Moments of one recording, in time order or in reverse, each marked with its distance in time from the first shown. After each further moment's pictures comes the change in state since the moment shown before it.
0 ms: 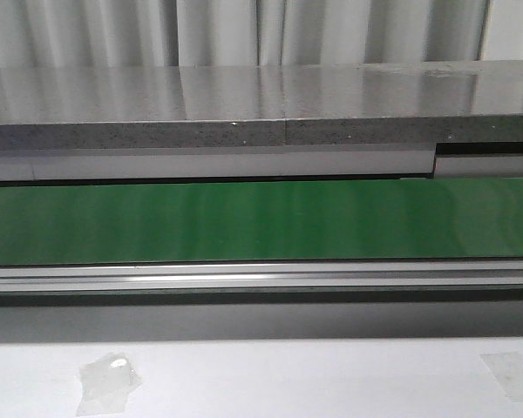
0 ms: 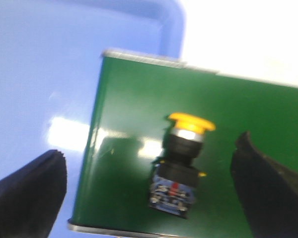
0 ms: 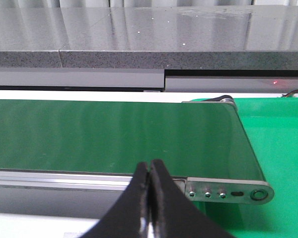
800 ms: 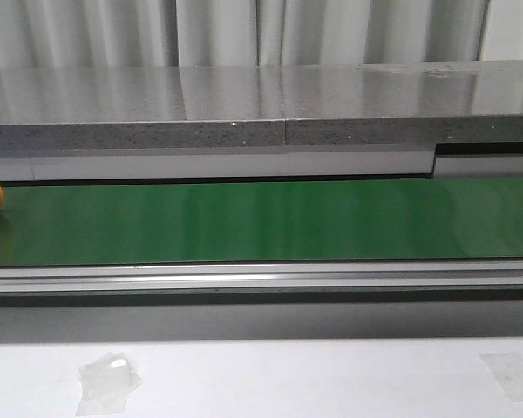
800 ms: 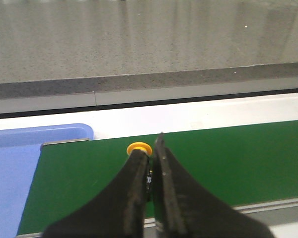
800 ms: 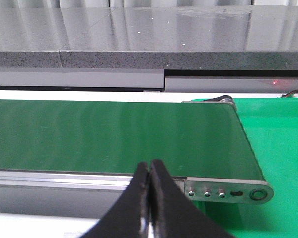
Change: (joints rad) left arm -0.120 -1.040 0.580 -0.267 -0.196 0.254; right arm 0.000 0.000 0.000 0.000 0.000 0.000
